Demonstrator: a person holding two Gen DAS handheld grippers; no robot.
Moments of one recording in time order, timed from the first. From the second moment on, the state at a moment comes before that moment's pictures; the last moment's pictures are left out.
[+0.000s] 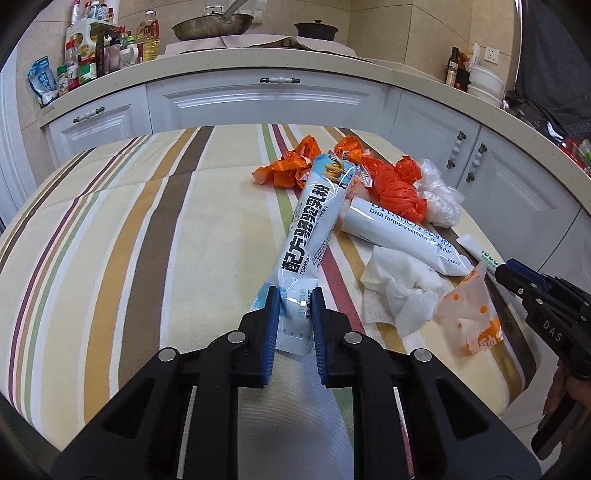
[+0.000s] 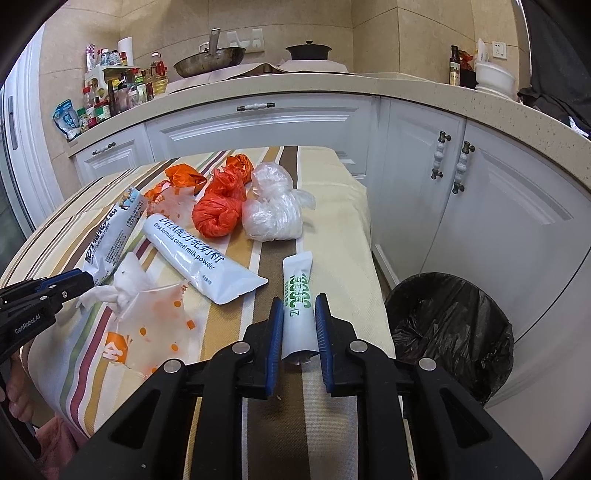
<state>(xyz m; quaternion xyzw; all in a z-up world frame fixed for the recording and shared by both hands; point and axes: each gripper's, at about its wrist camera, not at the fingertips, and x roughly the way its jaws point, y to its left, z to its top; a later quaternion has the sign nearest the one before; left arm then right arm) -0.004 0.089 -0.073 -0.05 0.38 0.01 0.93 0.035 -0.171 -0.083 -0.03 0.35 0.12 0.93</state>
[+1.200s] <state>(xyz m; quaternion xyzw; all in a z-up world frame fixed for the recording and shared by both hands) 0.033 -0.033 -0.004 0.00 0.30 -0.13 0.94 0.027 -0.274 -0.043 0.00 0.28 -0.01 0.96</state>
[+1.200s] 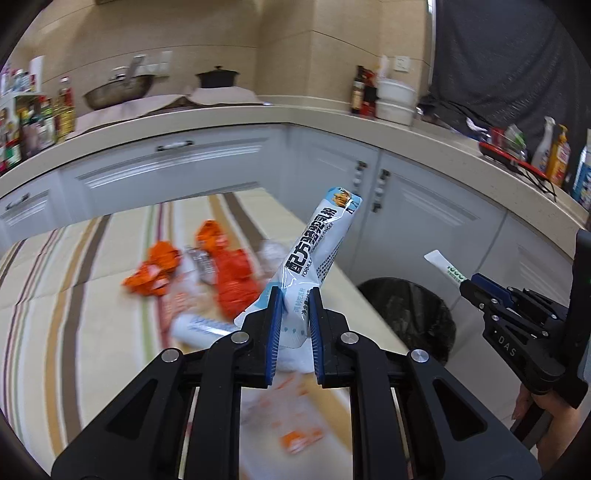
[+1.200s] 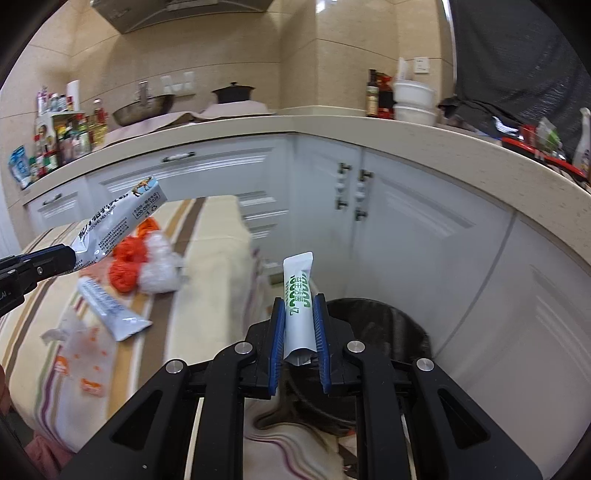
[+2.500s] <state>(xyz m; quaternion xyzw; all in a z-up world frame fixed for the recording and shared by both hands) 0.115 -0.204 -0.053 0.06 0.38 -0.17 0.91 0.070 -0.376 -0.084 0.07 0.30 -0.07 0.95</state>
